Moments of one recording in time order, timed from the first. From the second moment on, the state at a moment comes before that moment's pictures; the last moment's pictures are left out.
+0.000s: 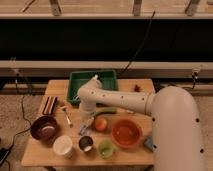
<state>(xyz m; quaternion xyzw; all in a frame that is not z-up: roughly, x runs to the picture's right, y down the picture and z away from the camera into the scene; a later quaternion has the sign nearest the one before) -0.120 0.199 0.851 -0.35 -0.23 -0.26 0.87</state>
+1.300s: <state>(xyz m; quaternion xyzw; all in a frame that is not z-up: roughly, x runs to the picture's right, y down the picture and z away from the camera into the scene) -0.107 0.040 0.813 -0.31 -0.26 -0.21 0.89</state>
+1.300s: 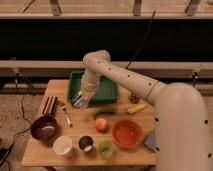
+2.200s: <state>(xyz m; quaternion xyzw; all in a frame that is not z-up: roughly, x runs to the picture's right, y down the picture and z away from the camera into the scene) -0.058 -0.004 0.838 -0.27 -0.23 -0.16 0.92</state>
